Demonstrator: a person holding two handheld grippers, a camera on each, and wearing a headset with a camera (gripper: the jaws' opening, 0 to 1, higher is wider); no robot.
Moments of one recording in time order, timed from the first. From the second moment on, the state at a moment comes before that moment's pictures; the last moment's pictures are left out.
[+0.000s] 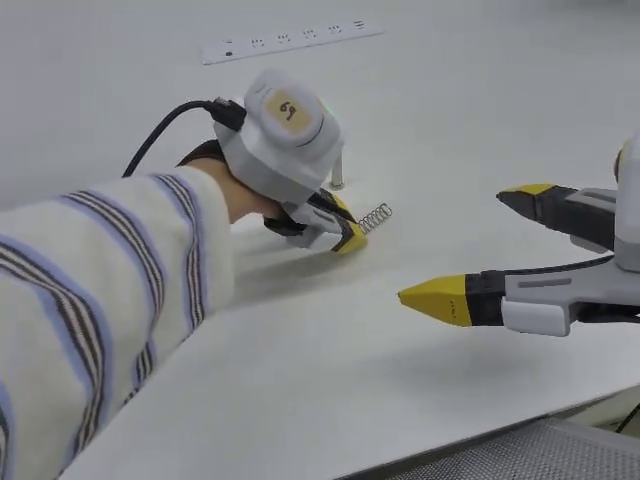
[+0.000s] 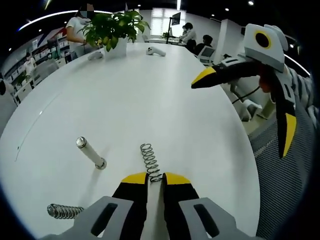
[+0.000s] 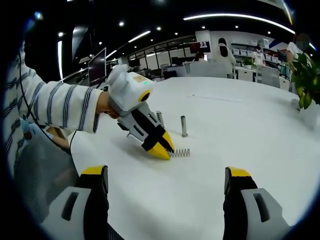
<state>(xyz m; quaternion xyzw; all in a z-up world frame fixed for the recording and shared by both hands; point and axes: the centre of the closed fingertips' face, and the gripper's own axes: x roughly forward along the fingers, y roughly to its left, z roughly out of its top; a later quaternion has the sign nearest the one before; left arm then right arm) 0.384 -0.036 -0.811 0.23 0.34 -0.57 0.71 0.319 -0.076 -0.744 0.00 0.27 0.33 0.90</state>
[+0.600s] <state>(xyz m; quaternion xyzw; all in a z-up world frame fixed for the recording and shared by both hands) 0.387 -0.022 -0.790 0.26 0.28 -0.57 0.73 0.317 -0.076 -0.742 -0.01 0.28 0.34 0.90</state>
